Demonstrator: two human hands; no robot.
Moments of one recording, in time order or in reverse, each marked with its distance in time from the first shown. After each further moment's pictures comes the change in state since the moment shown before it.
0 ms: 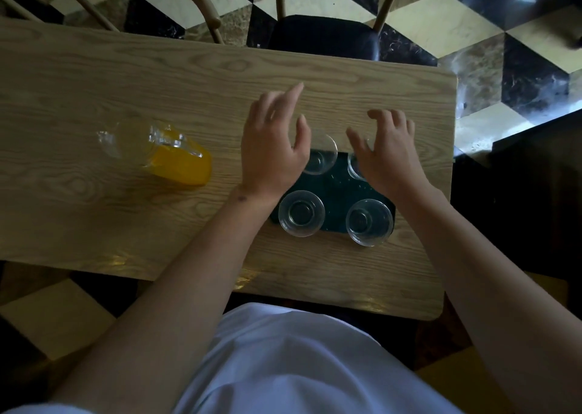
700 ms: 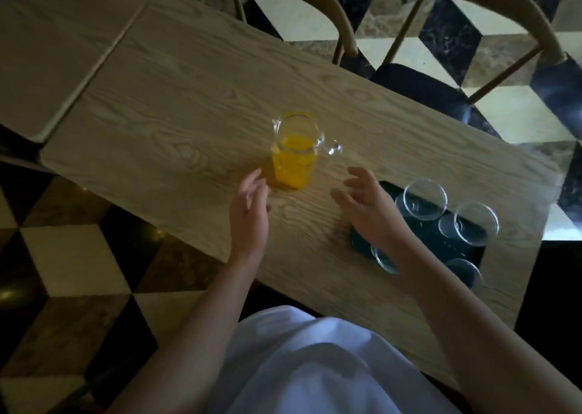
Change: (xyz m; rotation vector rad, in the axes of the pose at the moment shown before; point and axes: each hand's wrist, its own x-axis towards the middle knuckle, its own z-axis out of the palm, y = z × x) left_hand -0.132 -0.138 -0.138 -0.685 0.271 -1.040; right_hand -0.049 -0.178 0.102 0.301 -0.486 -0.038
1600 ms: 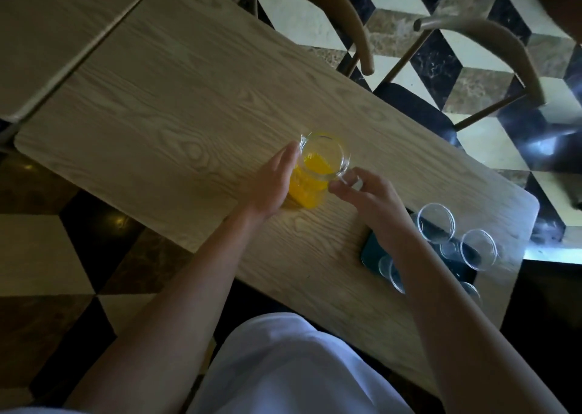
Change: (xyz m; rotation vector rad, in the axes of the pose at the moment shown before) left_hand 0.106 0.025 -0.016 0.043 -0.476 0.079; right_hand 0.033 -0.073 0.033 0.127 -0.033 -0.019
